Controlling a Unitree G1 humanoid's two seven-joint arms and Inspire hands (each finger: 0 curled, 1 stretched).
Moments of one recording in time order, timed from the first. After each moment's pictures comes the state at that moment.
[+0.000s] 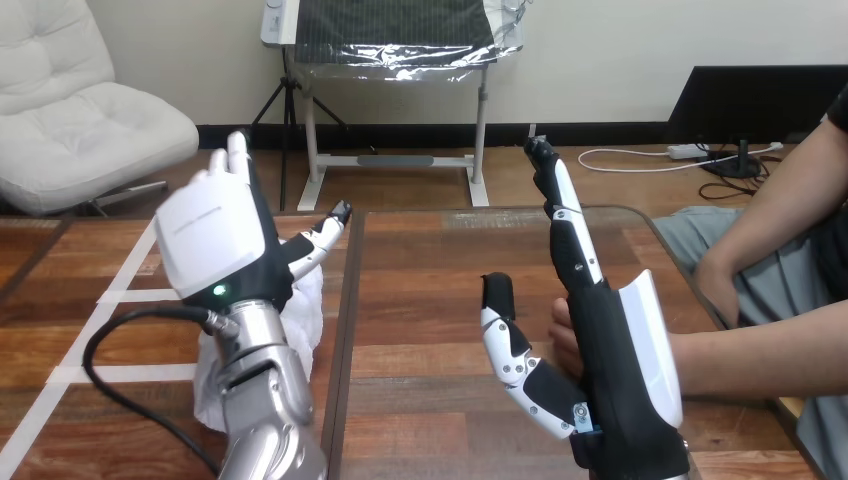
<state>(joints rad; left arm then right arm) -0.35 0.05 -0.19 0.32 1.00 0.49 0.43 0.36 -0.07 0.30 -0.34 -0.48 -0.43 -0.23</state>
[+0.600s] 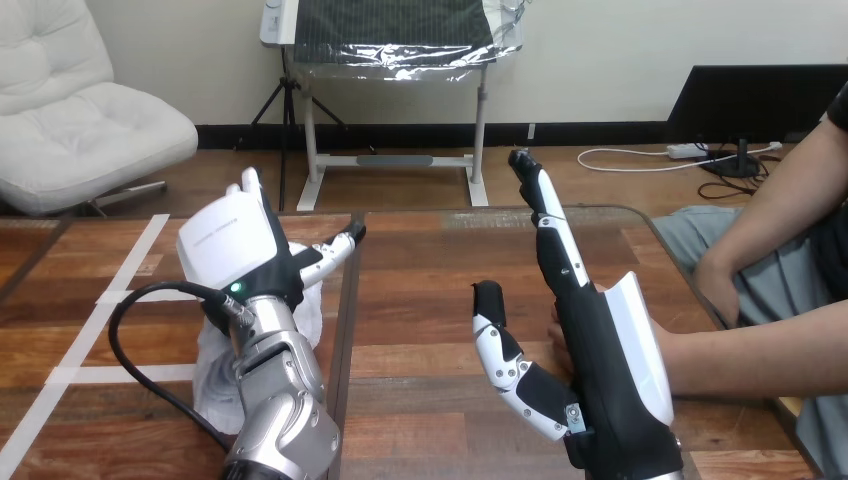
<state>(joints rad) -0.44 0.05 -0.20 0.46 0.91 0.54 0.42 0.36 -0.07 0.29 -0.35 -0.48 -0.41 -0.20</state>
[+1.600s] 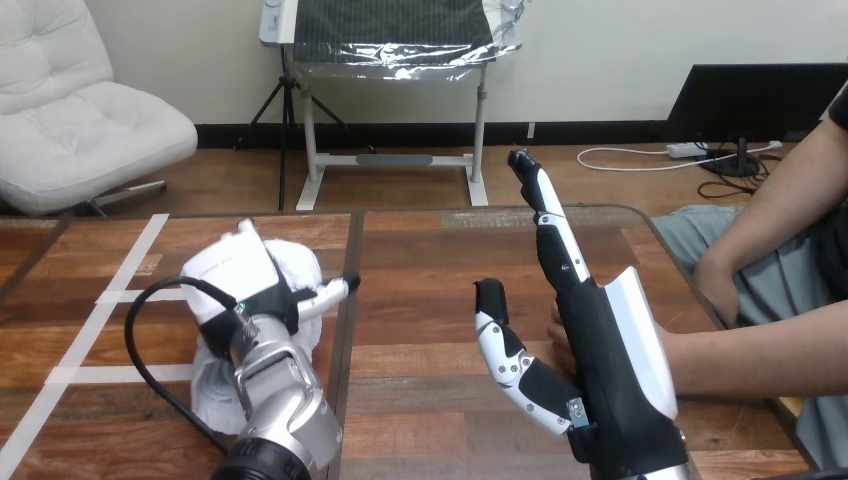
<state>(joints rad) -0.58 0.07 -0.30 0.82 0.84 0.65 0.35 0.36 -0.08 0.28 -0.39 -0.48 -0.34 -0.15</state>
